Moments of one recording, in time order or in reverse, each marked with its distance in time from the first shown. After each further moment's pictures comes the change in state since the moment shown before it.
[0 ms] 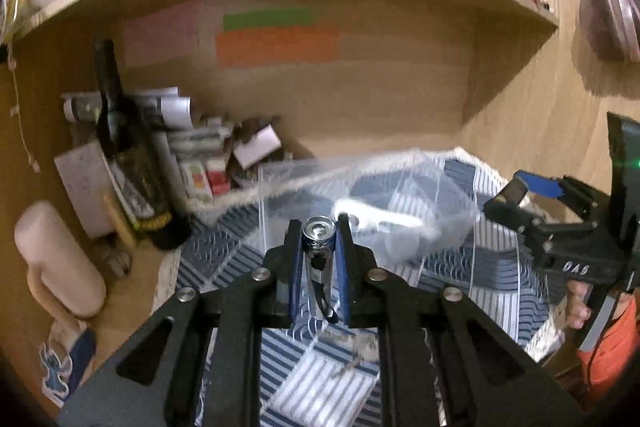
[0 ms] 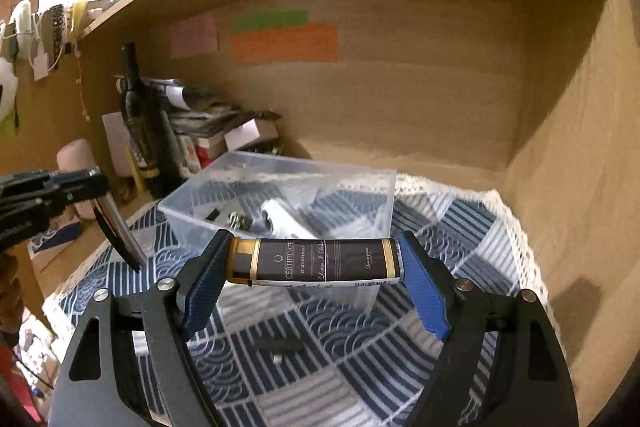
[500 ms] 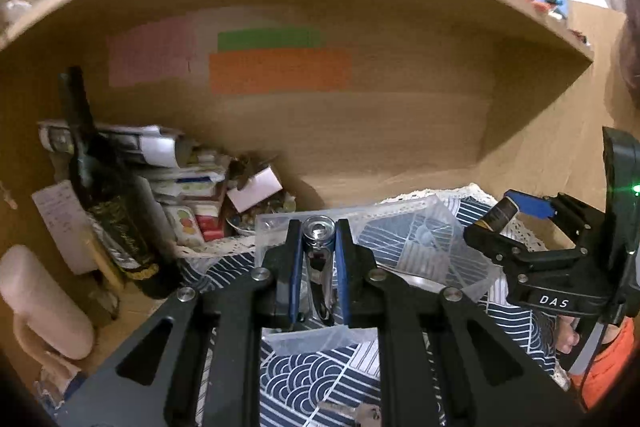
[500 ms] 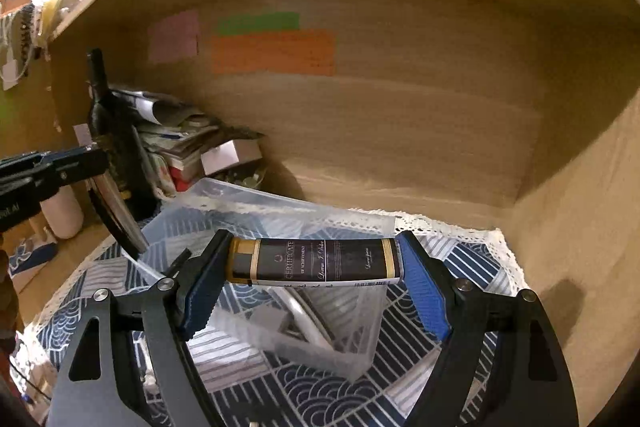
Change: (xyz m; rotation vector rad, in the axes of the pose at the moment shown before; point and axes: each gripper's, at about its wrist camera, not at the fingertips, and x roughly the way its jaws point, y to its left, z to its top) left arm 0.055 0.013 0.042 -0.039 -0.013 -0.002; right arm 0.056 -0.005 0.042 -0.035 0.043 -0.032
